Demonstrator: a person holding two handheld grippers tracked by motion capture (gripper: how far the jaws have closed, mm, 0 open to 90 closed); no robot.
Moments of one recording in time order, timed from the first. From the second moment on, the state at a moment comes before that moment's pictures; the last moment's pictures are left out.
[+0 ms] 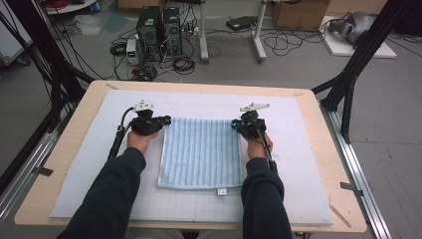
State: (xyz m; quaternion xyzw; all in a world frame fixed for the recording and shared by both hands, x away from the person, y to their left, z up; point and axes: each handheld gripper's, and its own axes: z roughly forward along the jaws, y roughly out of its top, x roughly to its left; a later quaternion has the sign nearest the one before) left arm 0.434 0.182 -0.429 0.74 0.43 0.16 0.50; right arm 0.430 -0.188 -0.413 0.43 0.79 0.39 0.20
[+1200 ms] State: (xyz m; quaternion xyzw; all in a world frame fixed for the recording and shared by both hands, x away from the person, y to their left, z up) left arm 0.322 0.198 -0.423 0.73 0.33 0.12 0.59; right arm 0.325 -0.211 -0.411 0.36 0.78 0.48 0.18
